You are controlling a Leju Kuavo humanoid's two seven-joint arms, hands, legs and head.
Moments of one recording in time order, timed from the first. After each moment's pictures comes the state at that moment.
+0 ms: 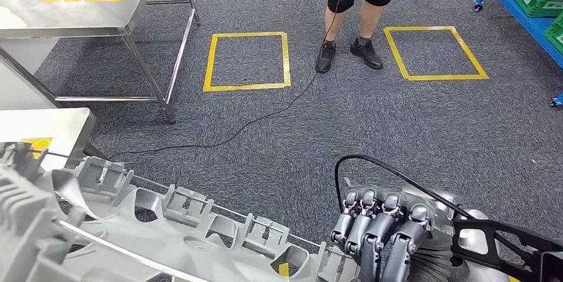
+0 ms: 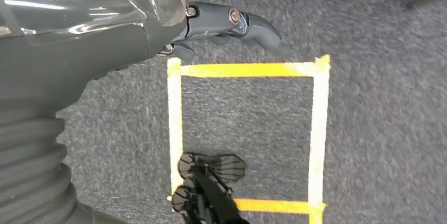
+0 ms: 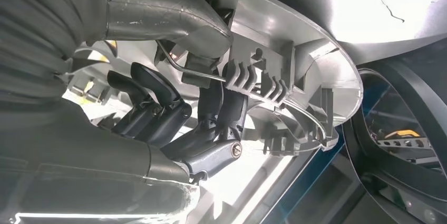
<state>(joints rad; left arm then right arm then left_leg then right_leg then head) 0.01 -0.35 1.51 -1.20 -1.18 -0.86 -0.53 -0.26 -0.21 0.44 -2.11 -0.31 0.75 -0.43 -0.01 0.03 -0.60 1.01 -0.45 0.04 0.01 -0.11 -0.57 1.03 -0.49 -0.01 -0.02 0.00</state>
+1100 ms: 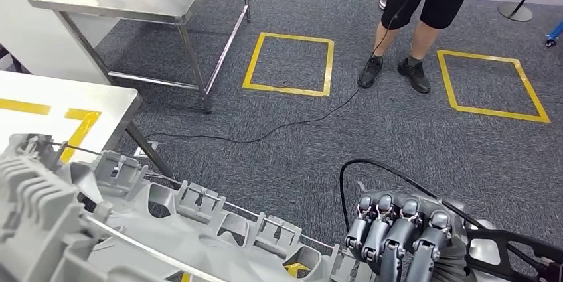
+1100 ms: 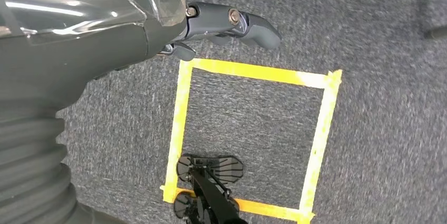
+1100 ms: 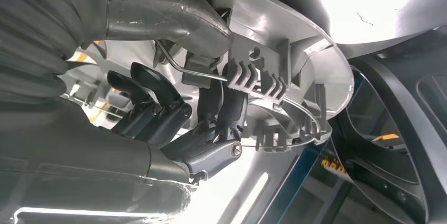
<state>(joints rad) -0.01 -0.35 1.51 -1.21 -1.24 -0.86 -0.58 -0.21 -0.19 0.40 -2.13 -0.34 0.76 -0.44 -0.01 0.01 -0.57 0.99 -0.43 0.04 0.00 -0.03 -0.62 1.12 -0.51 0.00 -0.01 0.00</state>
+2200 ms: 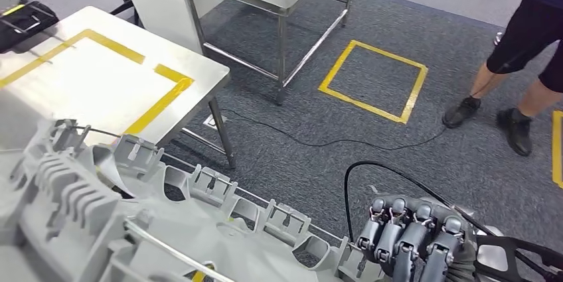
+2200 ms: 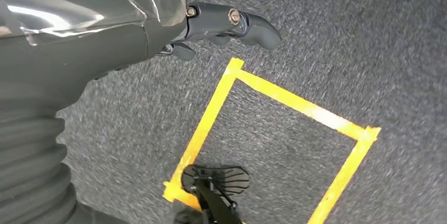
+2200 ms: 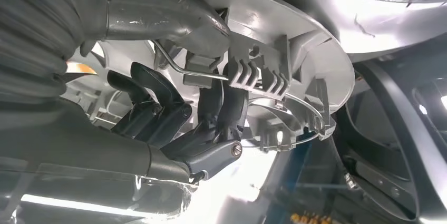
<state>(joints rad) -0.02 -0.32 1.51 -1.15 -1.32 -0.80 -0.62 -0.17 -0.20 0.36 -2.12 -0.29 0.78 -0.51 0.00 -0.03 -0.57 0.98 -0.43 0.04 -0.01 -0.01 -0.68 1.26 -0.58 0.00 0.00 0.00</state>
